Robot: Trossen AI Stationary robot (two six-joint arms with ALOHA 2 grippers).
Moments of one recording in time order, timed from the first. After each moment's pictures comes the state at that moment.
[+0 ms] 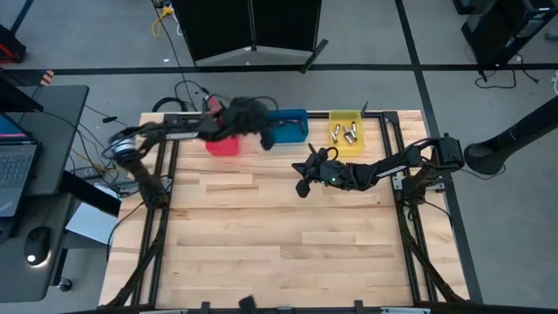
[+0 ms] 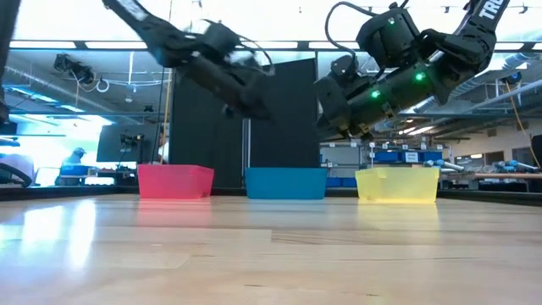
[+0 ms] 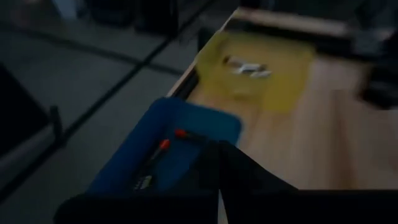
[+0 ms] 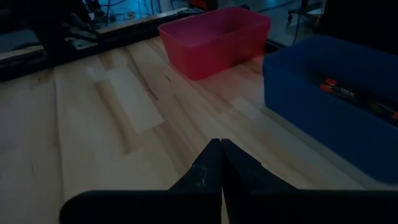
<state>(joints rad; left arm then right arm) 0.53 1.67 1.09 0.15 0.06 0.06 -0.06 1.63 0.60 0.64 0.42 0.28</state>
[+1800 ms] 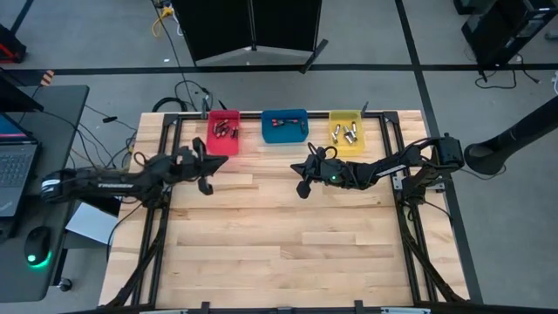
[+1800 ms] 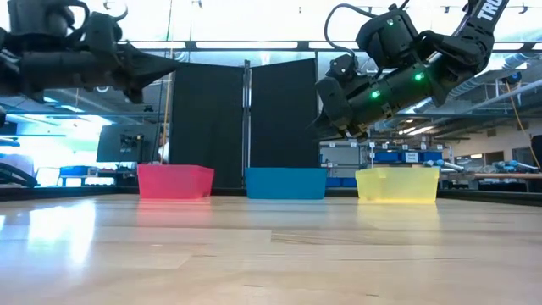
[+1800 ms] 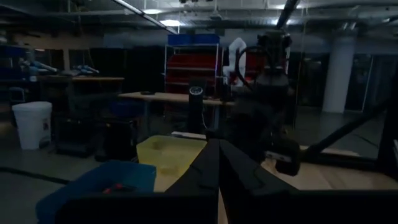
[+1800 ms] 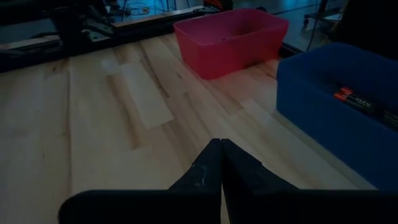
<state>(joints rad) 0.25 0.70 0.03 0.88 -0.01 -0.06 -0.08 1.63 0.60 0.65 0.34 0.21</state>
